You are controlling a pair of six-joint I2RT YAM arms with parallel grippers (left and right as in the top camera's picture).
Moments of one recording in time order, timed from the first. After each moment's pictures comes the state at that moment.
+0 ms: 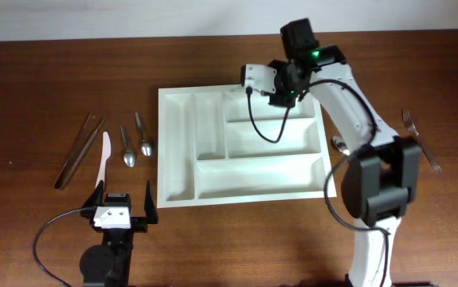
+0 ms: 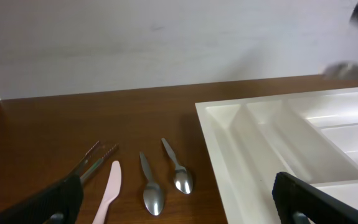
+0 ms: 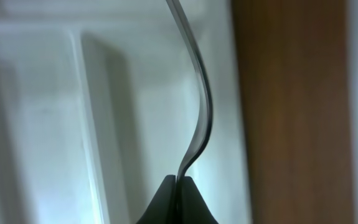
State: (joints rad) left arm -0.03 0.01 0.02 -0.08 -0.03 0.06; right arm 0.25 2.19 1.93 -0.92 -0.29 -1.23
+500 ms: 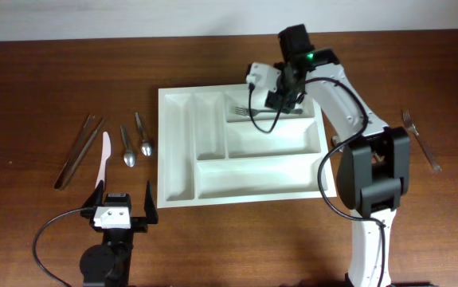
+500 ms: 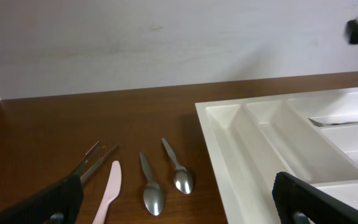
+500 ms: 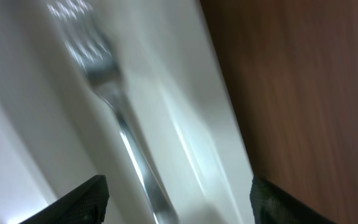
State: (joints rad) left arm -0.03 0.01 0.02 -0.08 -0.03 0.06; right arm 0.22 2.25 1.97 -0.90 -0.11 -1.01
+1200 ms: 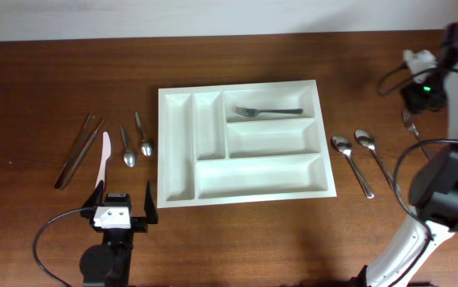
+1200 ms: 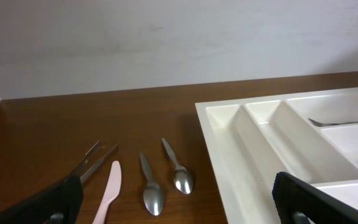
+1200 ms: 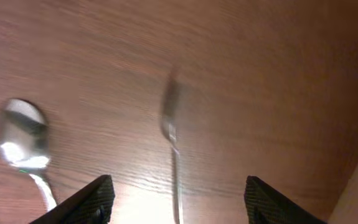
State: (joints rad) left arm -0.03 0.01 0.02 -0.08 -0.03 0.06; right arm -0.40 2.16 2.01 -1.12 0.11 -0.69
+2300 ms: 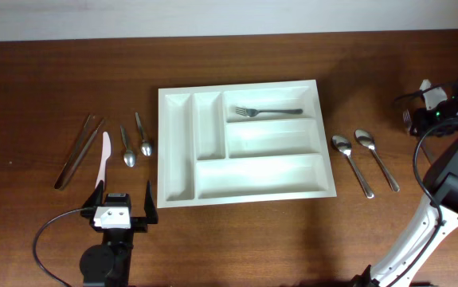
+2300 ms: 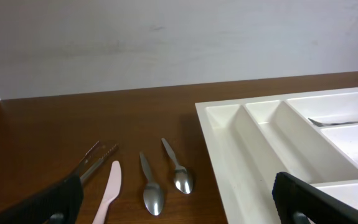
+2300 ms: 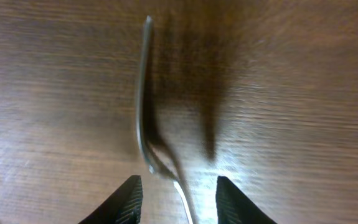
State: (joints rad) left arm -0.03 0.01 0.02 -0.08 -0.03 0.06; right arm -0.56 2.40 2.01 -1.10 -0.08 -0.61
